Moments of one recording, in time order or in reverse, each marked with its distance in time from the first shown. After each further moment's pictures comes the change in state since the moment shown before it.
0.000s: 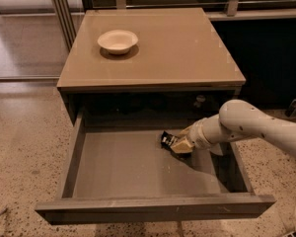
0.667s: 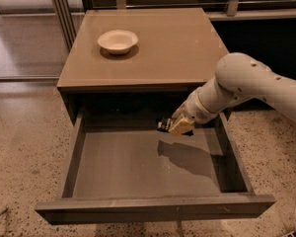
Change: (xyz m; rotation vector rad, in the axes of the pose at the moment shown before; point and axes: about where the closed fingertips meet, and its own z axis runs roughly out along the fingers) arm -0.079 0.018 -0.074 -0.061 0.116 -0.228
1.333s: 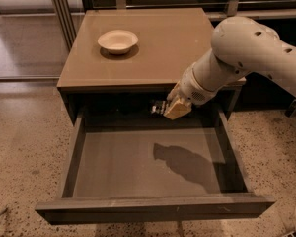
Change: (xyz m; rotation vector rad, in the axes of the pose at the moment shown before) arm -0.061 0.007 -0.063 0.062 0.037 -0.111
